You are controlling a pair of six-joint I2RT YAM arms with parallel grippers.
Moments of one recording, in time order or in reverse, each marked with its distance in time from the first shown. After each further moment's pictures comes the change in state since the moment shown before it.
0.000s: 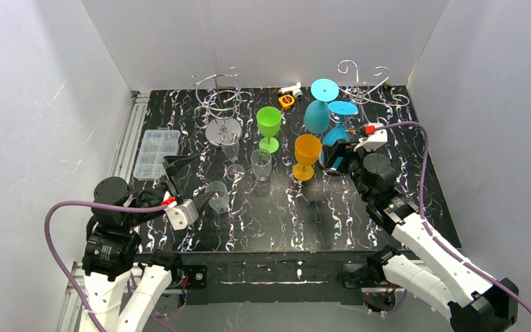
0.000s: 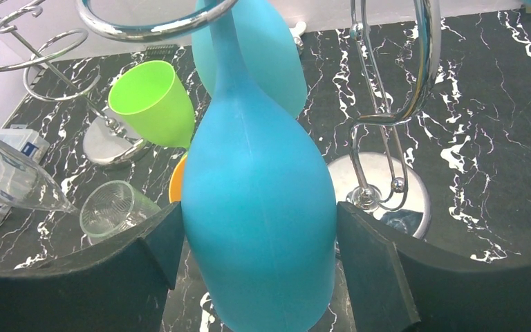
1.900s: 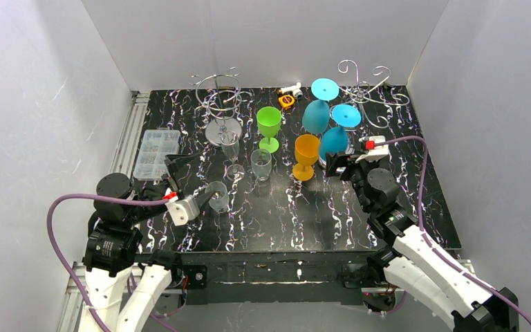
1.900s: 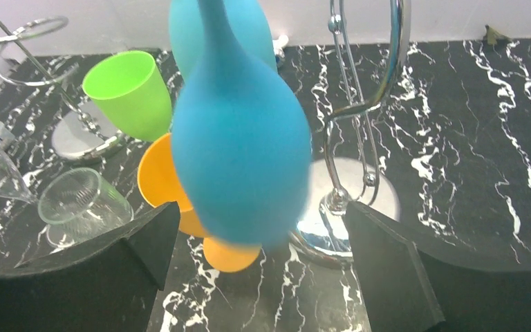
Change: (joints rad) left arm 0.000 0.023 0.000 0.001 0.003 -0.019; right arm 0.008 -0.104 -0.159 0.152 0.032 -0.122
